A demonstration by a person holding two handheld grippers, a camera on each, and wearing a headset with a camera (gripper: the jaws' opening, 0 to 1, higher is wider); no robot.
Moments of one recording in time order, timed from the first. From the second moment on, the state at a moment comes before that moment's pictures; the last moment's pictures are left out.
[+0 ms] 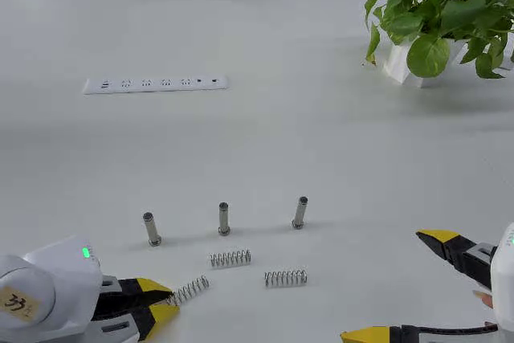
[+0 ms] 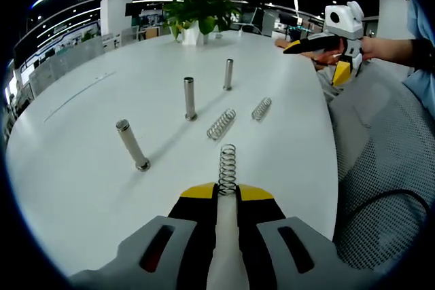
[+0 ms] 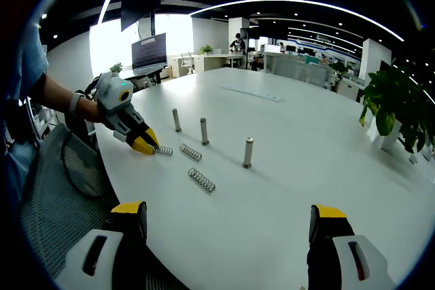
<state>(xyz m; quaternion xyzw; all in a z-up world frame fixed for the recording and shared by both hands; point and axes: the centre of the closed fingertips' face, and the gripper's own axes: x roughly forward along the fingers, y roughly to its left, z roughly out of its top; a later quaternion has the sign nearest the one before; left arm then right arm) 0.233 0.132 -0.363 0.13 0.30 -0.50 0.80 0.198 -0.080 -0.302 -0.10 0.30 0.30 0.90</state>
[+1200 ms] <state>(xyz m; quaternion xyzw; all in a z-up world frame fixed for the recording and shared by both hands) 0.230 0.097 -0.299 0.07 0.23 -0.51 0.82 0.214 -0.054 -0.275 -0.03 0.27 0.33 0.90</state>
